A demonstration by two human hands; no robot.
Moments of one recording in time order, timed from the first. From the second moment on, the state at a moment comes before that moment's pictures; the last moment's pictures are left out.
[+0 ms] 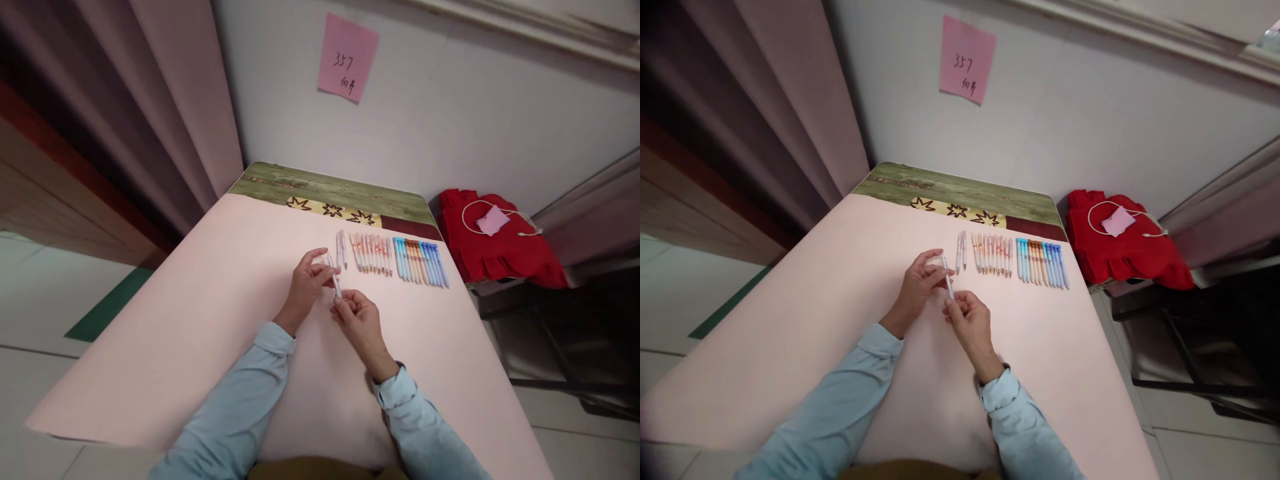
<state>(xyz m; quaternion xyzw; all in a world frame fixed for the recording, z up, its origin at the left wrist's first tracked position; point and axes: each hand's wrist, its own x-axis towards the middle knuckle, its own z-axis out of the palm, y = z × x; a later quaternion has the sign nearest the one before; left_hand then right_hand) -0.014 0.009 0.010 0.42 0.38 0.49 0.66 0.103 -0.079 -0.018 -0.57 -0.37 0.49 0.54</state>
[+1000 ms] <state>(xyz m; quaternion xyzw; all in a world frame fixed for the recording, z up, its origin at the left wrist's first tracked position) -0.013 0.010 0.010 0.34 0.36 0.51 0.70 0.107 -0.076 -0.014 -0.52 -0.34 0.55 0.56</state>
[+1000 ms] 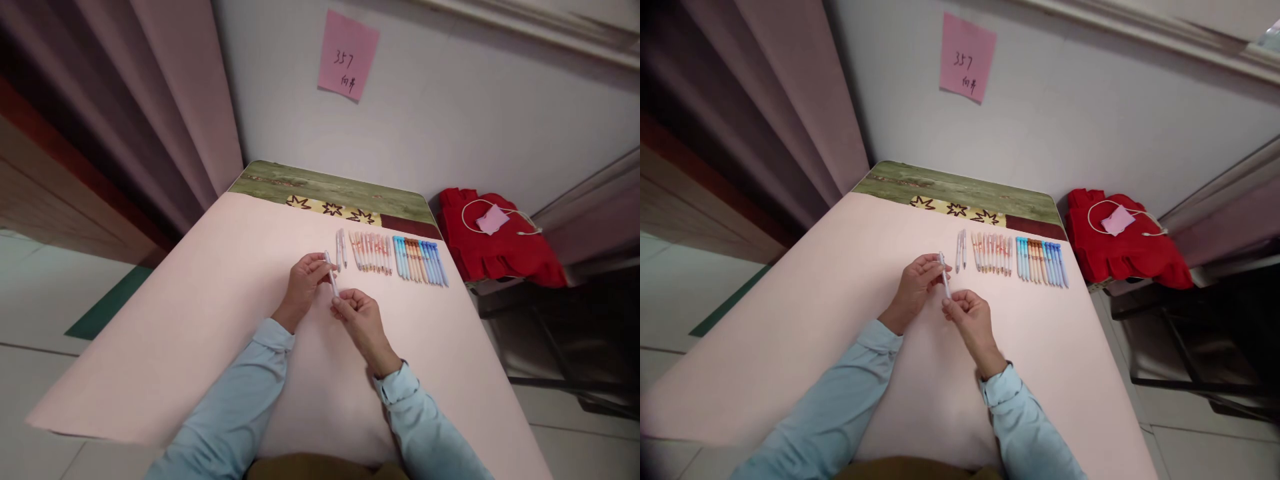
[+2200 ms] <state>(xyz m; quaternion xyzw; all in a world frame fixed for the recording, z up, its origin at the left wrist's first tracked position) -0.015 0.017 -0.007 0.34 0.42 0.53 0.65 0.151 -0.022 0.016 -0.78 -0.48 0.18 0.36</state>
